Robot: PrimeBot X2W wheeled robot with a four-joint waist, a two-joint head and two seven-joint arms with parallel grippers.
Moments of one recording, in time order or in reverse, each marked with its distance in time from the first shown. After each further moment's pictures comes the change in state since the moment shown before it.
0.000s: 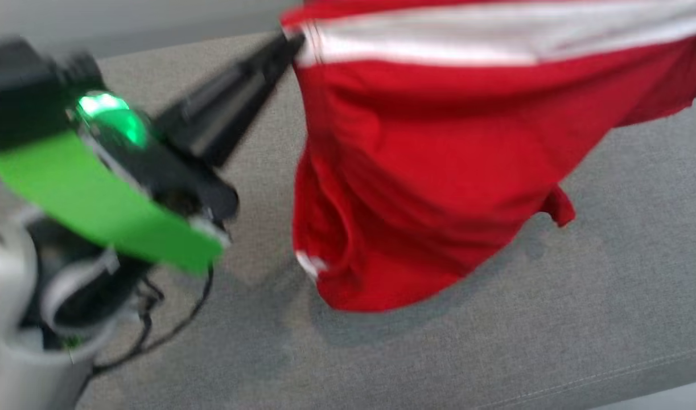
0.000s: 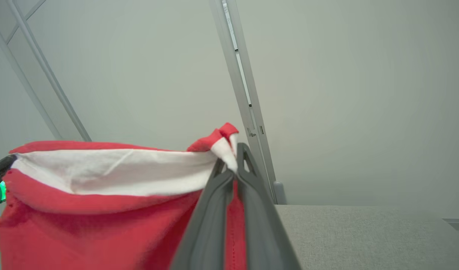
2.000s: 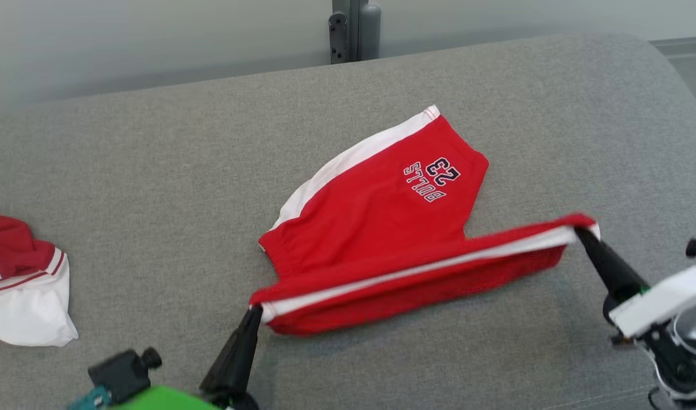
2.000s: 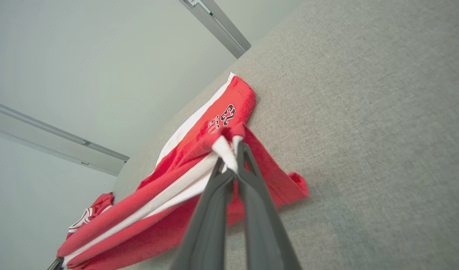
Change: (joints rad) left arm 0.774 -0.047 -0.105 0.260 -0.170 0.066 -0.551; right arm 0.361 0.472 0.073 0.307 -0.080 0.001 0.061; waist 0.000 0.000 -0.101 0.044
